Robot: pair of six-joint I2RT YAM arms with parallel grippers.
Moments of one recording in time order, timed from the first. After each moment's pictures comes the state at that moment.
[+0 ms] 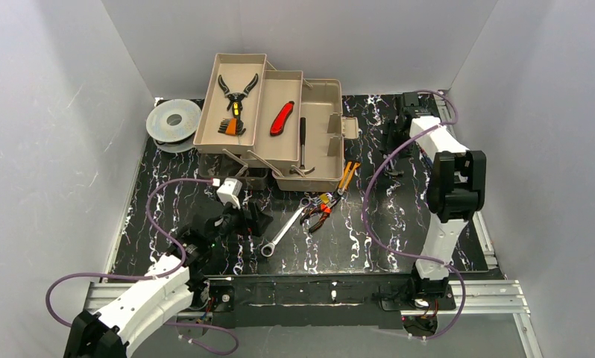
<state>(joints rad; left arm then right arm) -0.55 0.66 0.28 -0.04 0.12 -0.44 0.09 1.96 1.55 -0.69 0.06 0.26</state>
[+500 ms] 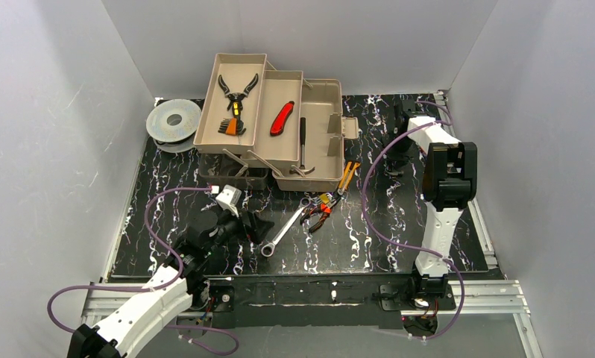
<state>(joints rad) -0.55 0.54 0.16 0.06 0.19 -0.37 0.06 2.13 1.63 -0.81 0.06 0.23</state>
